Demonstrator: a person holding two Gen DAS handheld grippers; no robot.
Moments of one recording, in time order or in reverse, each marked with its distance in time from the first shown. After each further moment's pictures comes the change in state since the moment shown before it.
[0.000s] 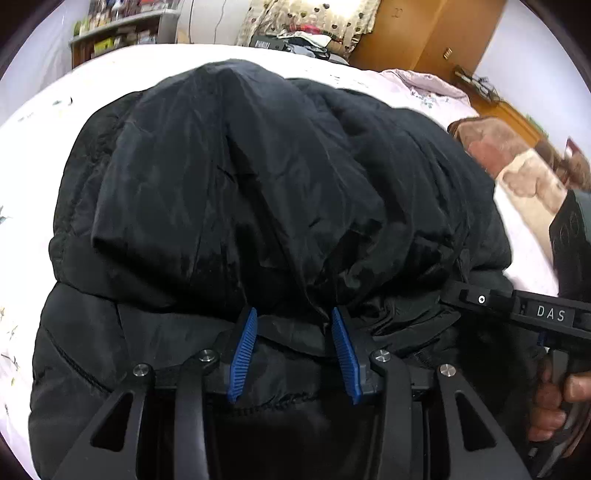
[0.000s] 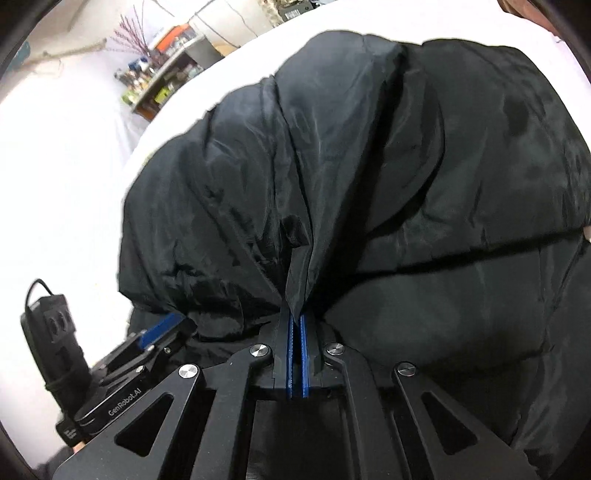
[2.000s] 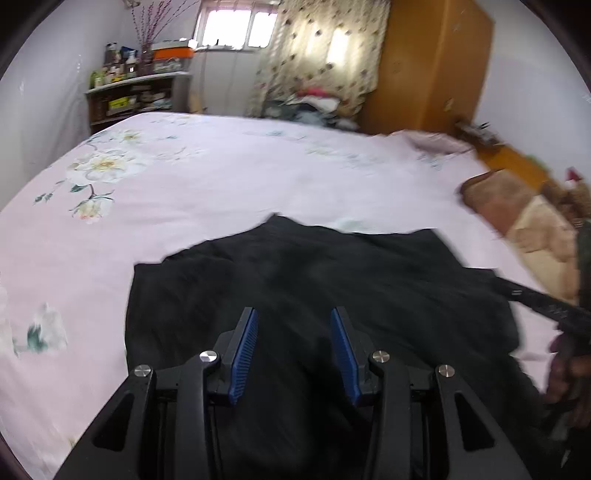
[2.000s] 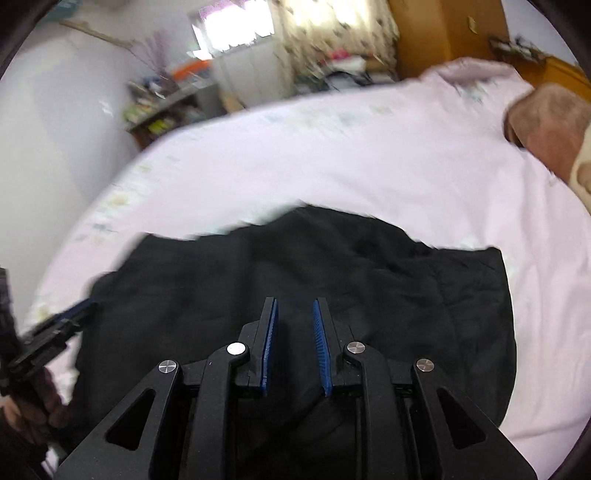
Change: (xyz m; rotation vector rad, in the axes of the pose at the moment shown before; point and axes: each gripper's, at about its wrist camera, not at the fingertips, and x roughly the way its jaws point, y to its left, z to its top) left arm -0.057 0.046 0.071 0.017 -0.261 -0.003; right arm -0.054 0.031 0.089 -0.222 -0.291 -0.222
